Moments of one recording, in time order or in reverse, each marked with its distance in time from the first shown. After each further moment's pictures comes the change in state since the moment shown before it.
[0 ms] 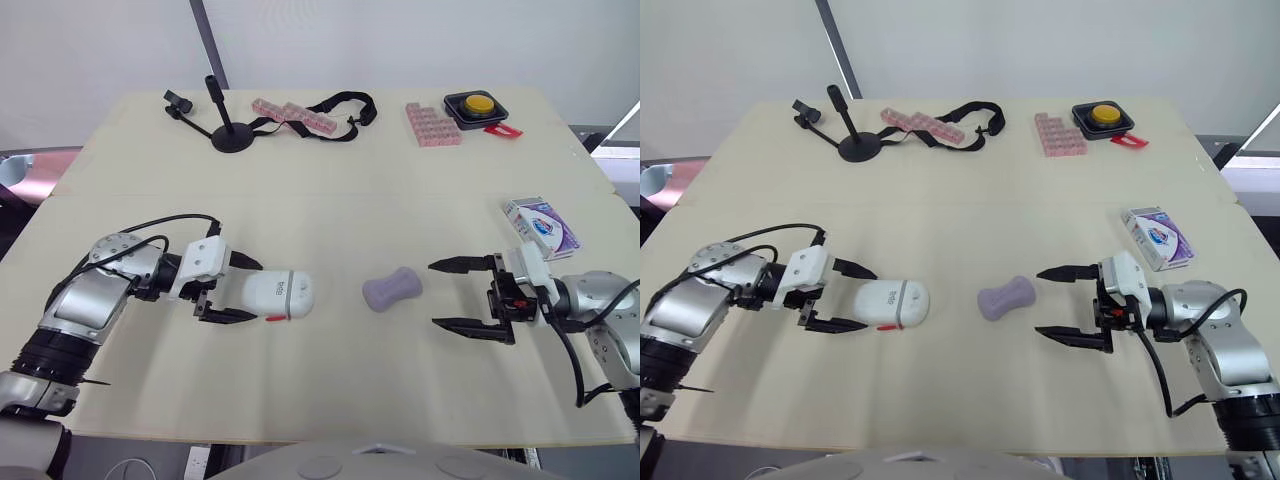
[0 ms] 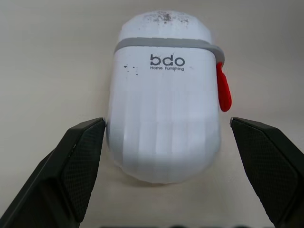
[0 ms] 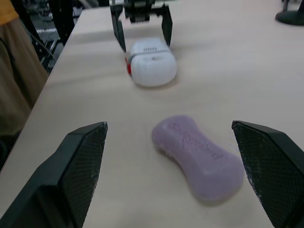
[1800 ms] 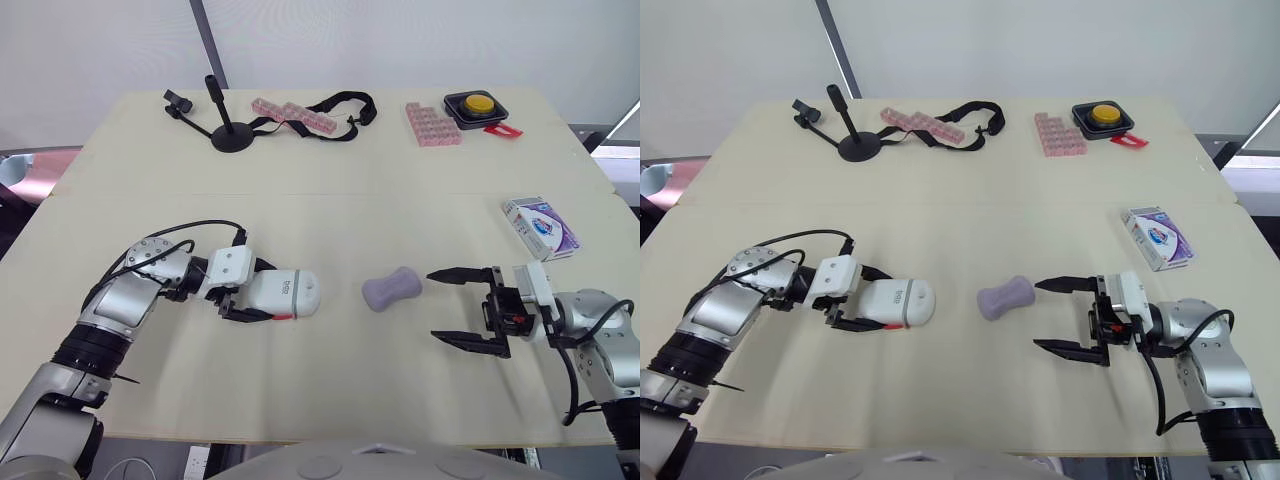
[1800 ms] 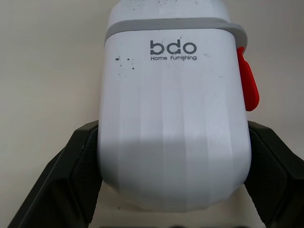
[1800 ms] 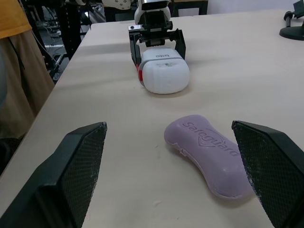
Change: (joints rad) left arm -0.023 -0.090 -0.057 0.030 0.109 -0.059 0.067; right arm 0.043 0.072 0.002 0.120 -0.037 -0.175 0.088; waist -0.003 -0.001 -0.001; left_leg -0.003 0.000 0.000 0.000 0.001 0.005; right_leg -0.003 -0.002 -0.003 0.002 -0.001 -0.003
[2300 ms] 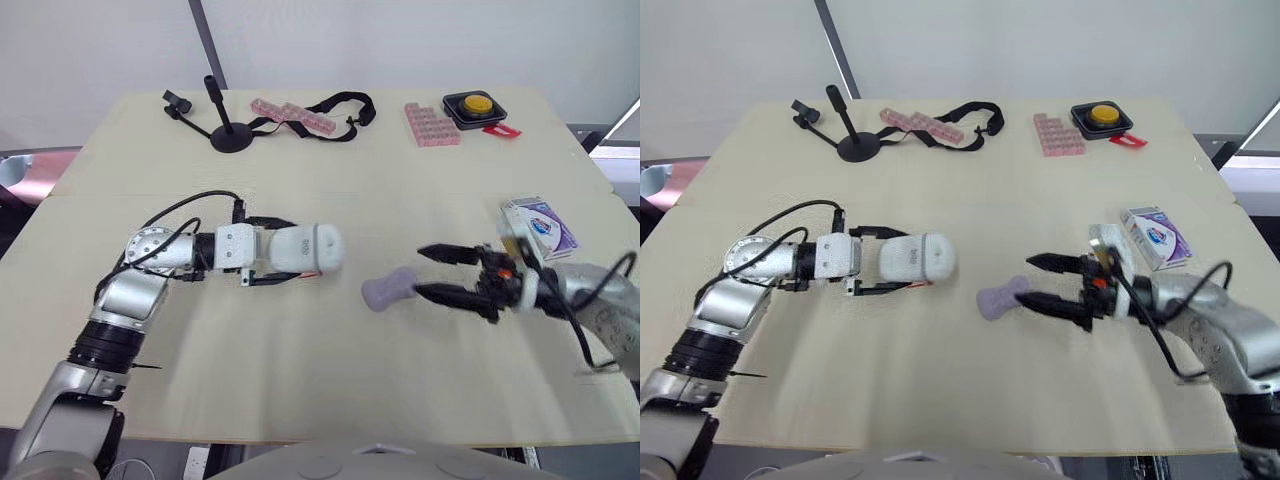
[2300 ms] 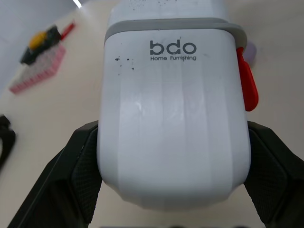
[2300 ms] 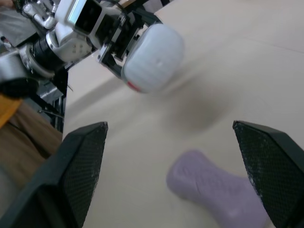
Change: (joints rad) left arm -0.017 -0.139 0.097 -0.130 0.000 -0.252 0.228; right arm -0.198 -0.133 -0.031 -0.362 0.530 0.939 -0.632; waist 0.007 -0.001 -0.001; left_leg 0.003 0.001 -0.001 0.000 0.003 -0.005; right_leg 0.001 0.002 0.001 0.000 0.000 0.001
